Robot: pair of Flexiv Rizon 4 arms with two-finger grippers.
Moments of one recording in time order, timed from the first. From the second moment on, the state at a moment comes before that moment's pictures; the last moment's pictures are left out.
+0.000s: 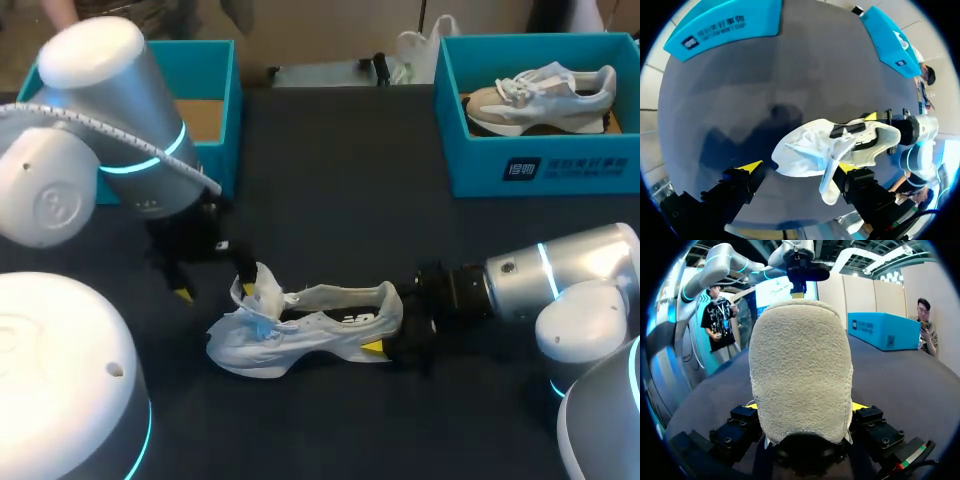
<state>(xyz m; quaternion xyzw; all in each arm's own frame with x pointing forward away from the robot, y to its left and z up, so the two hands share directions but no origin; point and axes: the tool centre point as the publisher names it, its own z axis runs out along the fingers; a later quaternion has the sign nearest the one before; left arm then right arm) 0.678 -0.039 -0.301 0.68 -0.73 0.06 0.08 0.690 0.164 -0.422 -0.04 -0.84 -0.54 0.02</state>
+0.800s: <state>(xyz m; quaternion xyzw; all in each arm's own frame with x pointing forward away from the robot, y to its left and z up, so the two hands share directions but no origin) 0.674 -0.117 -0.199 0.41 -0.91 0.08 0.06 0.690 0.164 -0.422 -0.04 -0.84 -0.54 0.02</state>
